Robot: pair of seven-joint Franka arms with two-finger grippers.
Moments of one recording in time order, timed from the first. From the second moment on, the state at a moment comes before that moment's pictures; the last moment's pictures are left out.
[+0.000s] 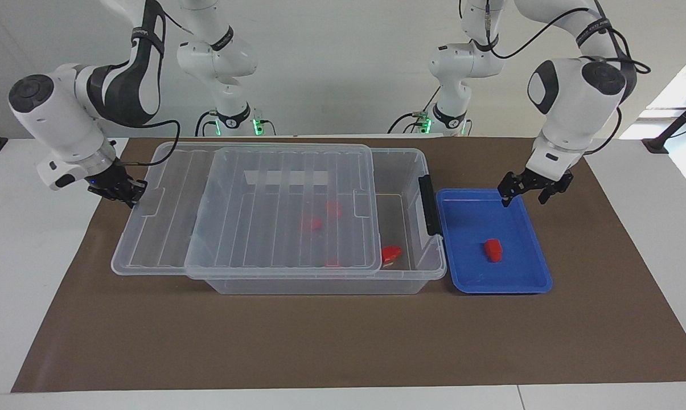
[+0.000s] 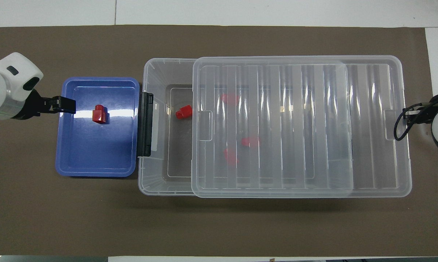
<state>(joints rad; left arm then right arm) -0.03 -0.01 -0.05 -1.86 0.02 1.91 -0.08 -0.04 0.06 -0.16 -1.90 -0.01 1.90 -0.12</state>
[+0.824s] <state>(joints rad) -0.02 -0.06 -0.06 -1.66 0.02 1.67 -0.16 -0.04 0.06 -0.04 -1.91 -0.01 1.91 0.05</state>
